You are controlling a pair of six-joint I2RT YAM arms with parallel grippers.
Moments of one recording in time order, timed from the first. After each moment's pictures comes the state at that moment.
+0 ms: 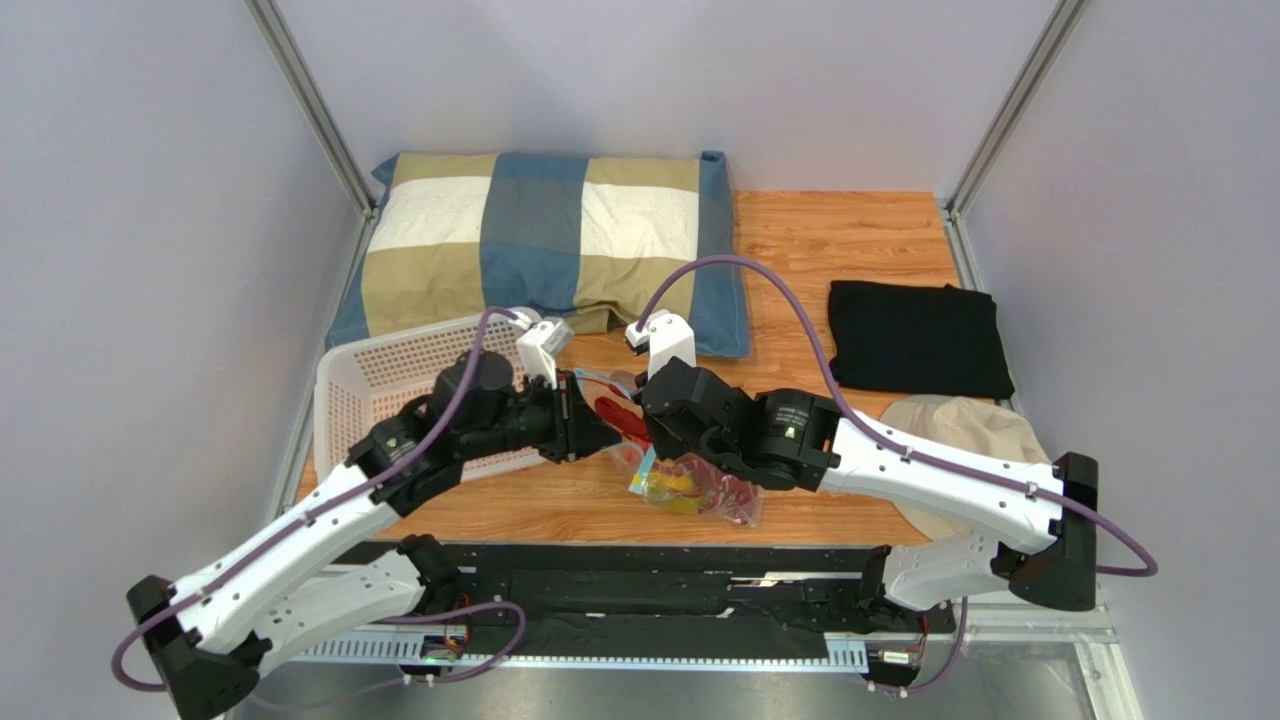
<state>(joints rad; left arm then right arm) -0.81 0.79 0.83 -0.44 0.26 -0.66 1.23 1.31 1.28 -0.69 0.44 0.48</state>
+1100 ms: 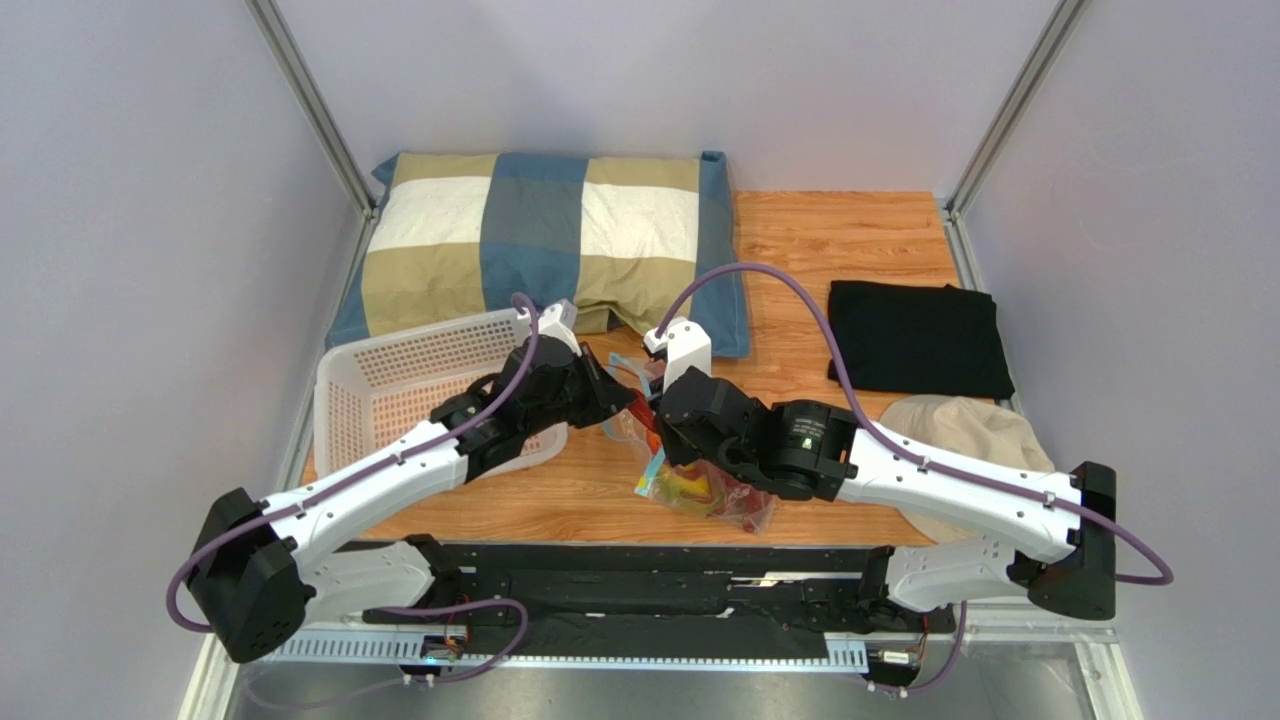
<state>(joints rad) -0.78 1.13 0.75 -0.19 -0.07 -0.94 1.23 1.24 1.19 -0.64 0.44 0.51</state>
